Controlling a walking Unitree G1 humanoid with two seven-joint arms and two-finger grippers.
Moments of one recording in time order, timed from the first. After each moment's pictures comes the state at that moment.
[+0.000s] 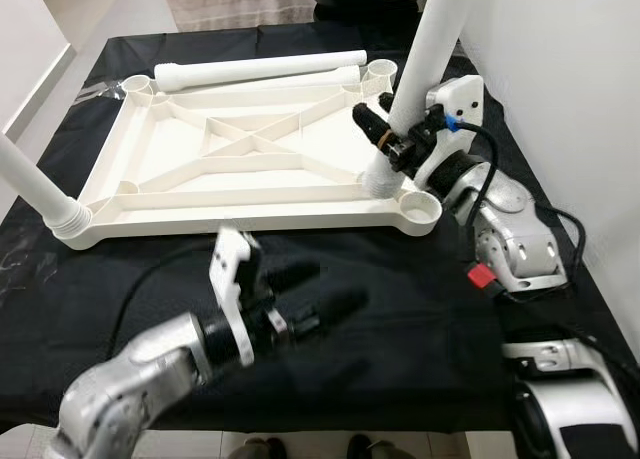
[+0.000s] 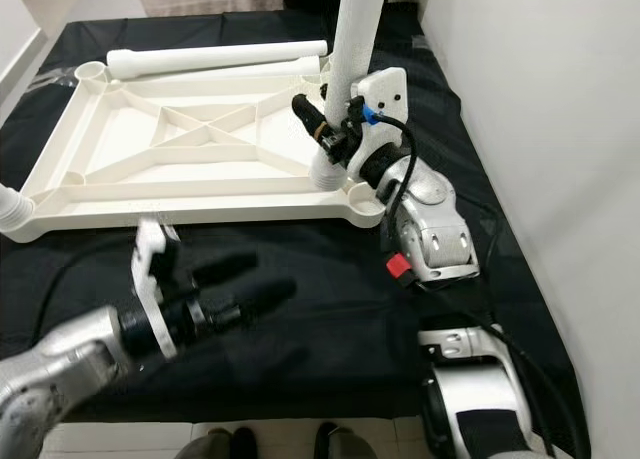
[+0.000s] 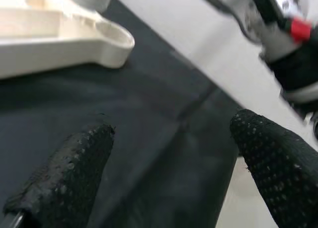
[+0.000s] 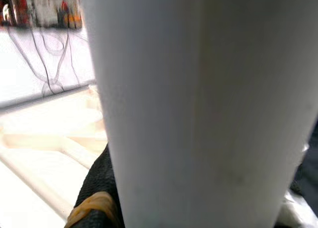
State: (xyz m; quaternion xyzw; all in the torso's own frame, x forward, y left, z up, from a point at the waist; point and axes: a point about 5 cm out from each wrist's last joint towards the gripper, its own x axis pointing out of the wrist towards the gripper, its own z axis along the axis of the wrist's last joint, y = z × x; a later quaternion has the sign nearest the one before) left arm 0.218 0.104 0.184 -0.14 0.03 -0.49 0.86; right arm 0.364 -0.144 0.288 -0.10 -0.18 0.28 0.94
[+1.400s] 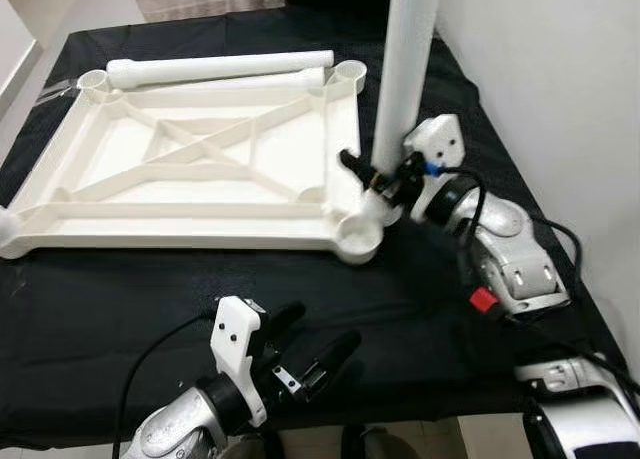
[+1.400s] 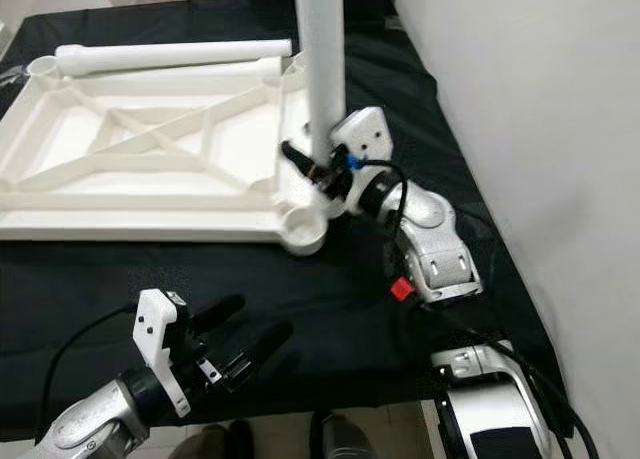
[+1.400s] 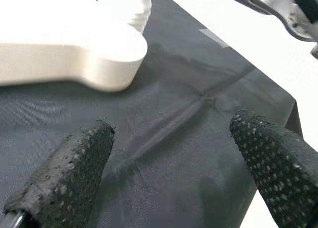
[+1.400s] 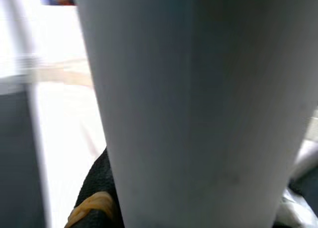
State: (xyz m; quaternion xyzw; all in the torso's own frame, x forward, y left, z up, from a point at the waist) left arm 0.193 0.100 0.154 -0.12 0.00 -0.39 0.91; right arm 0.337 -0.118 0.251 -0.10 -0.13 0.45 0.88
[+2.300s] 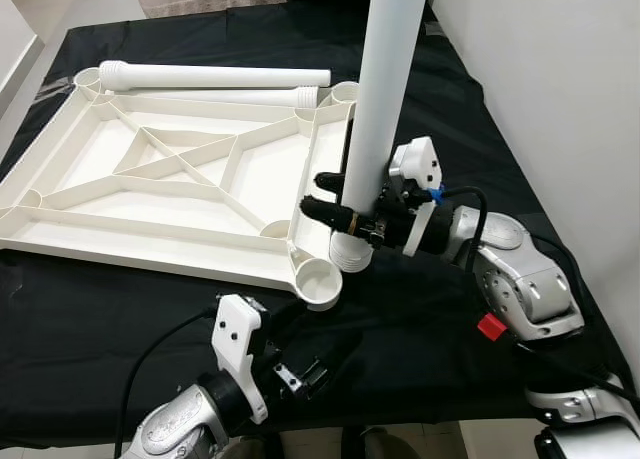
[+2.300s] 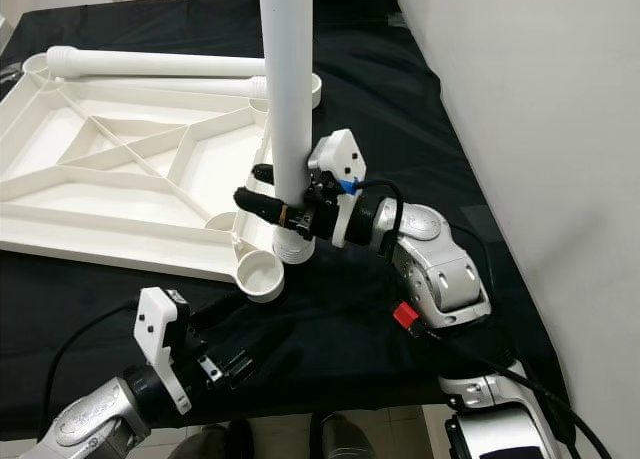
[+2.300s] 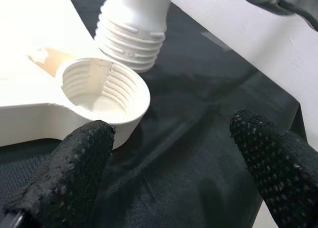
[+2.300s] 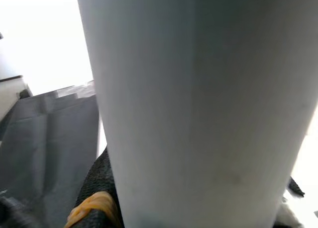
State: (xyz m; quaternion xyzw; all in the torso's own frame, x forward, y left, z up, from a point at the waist) left arm 0.193 0.100 0.157 -0.10 -0.01 -0.40 0.91; right arm 0.320 -0.116 0.259 -0.07 -0.11 0.50 0.85
